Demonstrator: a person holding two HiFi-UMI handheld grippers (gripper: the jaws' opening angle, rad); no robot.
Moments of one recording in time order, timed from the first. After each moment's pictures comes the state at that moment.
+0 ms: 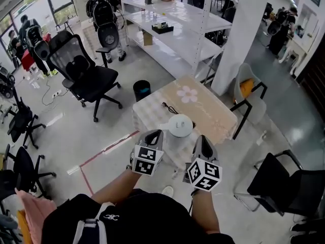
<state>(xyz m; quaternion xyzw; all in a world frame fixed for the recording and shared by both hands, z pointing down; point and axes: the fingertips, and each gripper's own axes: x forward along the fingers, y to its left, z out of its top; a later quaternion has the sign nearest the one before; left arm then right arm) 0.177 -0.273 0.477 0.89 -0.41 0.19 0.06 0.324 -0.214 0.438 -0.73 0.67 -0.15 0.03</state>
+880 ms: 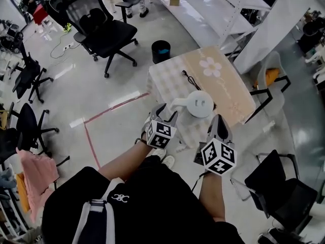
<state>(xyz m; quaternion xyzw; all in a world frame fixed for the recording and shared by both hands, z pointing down) 0.156 -0.311 0.590 0.85 -0.45 0.25 0.09 0.314 -0.264 0.469 -0.70 0.69 -0.19 -0.03</state>
